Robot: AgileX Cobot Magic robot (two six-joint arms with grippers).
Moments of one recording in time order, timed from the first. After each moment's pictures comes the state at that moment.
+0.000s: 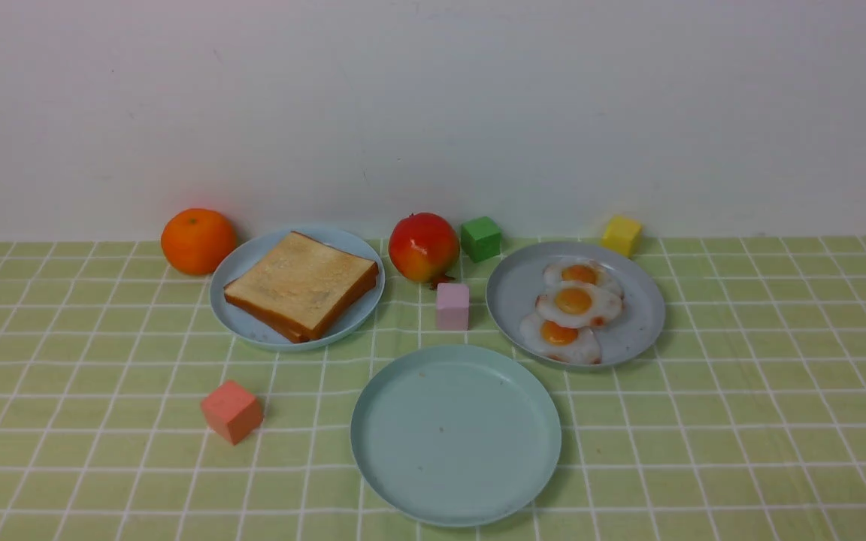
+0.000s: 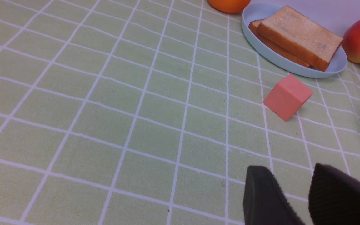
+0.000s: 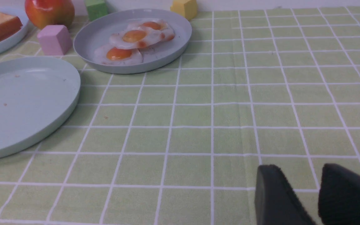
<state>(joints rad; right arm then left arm) 0.07 -0.01 0.02 0.07 0.39 -0.03 0.02 -0.01 0.03 -0.05 0.39 -0.28</state>
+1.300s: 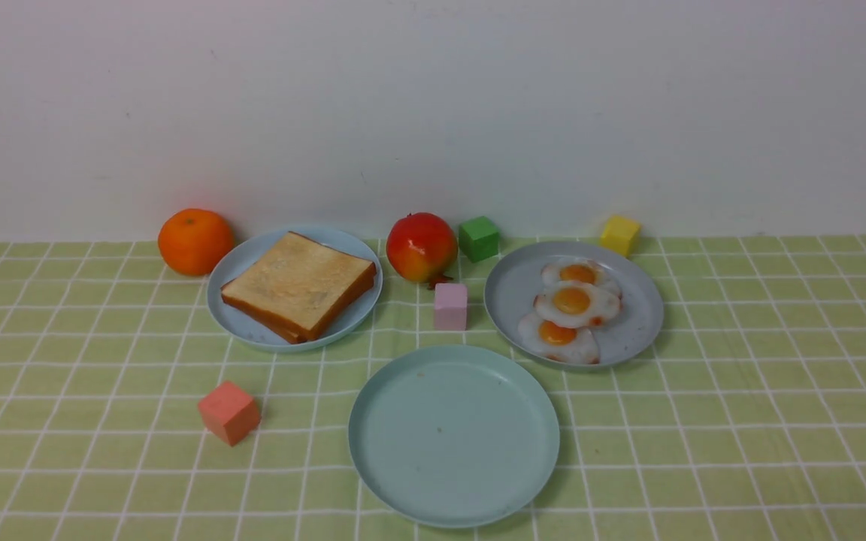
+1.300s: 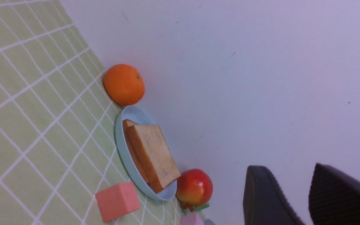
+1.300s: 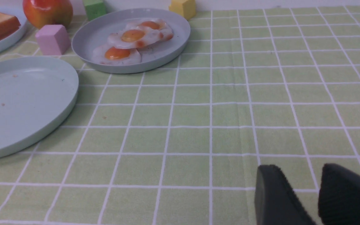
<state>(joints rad) 0.07 -0.01 0.02 0.07 0.39 -0.03 0.02 -0.01 0.02 -0.58 0.02 -0.50</state>
